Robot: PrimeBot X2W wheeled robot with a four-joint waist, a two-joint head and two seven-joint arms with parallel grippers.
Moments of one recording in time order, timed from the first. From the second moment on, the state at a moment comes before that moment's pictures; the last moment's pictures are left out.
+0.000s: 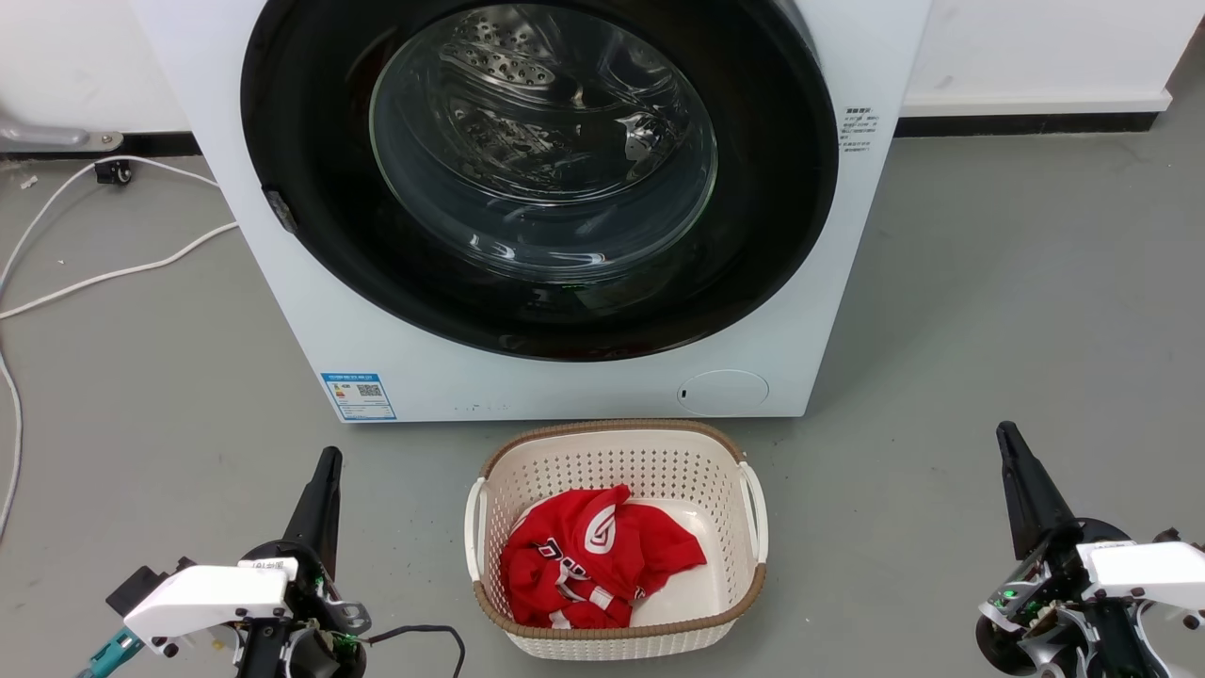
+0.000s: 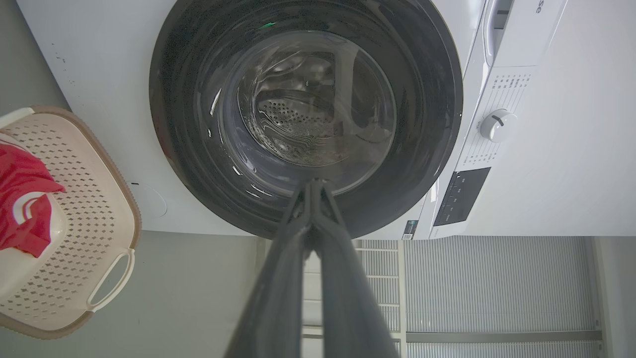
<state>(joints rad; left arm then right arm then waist) -0.10 0.07 0.09 0.24 -1.63 -0.13 0.09 -0.10 -0.07 -0.09 0.24 1.64 0.13 0.09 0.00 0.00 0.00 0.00</state>
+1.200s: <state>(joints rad) -0.08 0.06 0.04 0.12 -1.32 -0.13 -0.01 -0.05 -0.06 -0.06 0.10 1.21 0.13 -0.02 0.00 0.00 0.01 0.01</state>
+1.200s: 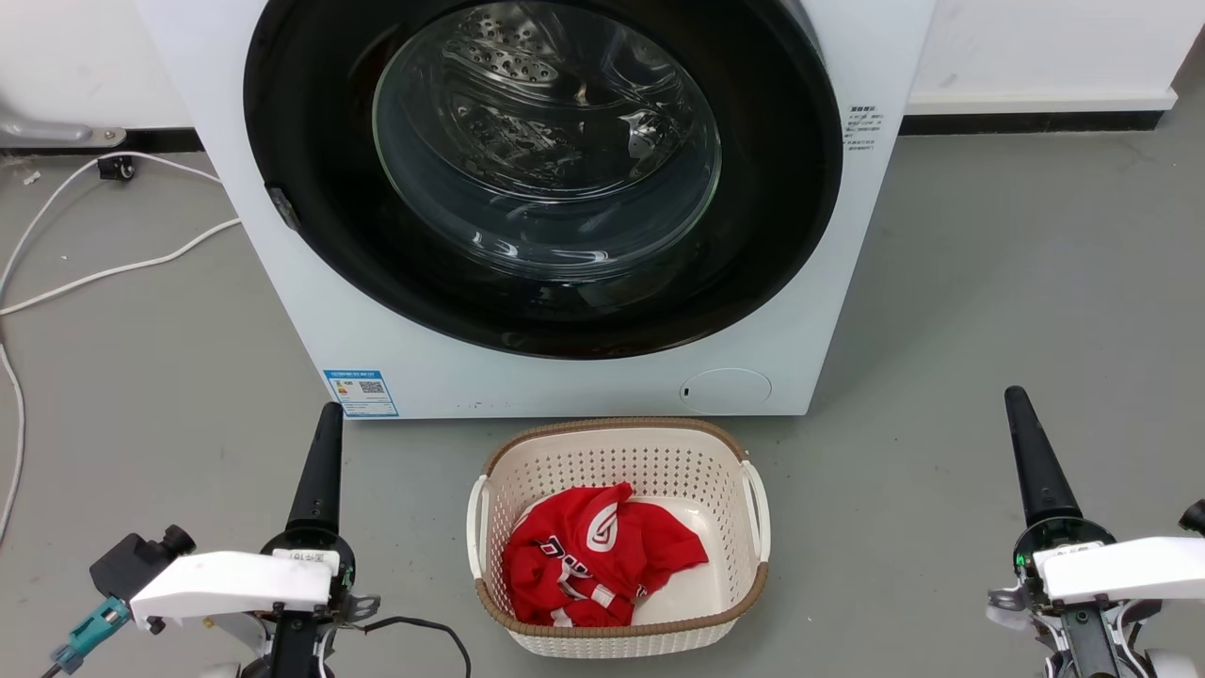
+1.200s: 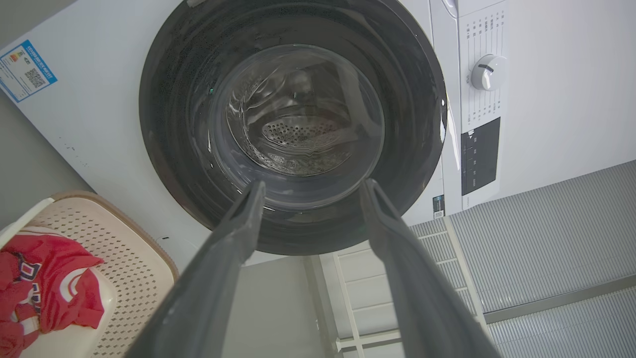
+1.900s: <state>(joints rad) -0.08 0.07 0.05 0.06 -0.87 -0.13 -0.09 -0.01 -0.06 -0.04 0.04 0.71 0.13 -0.08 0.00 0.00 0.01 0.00</state>
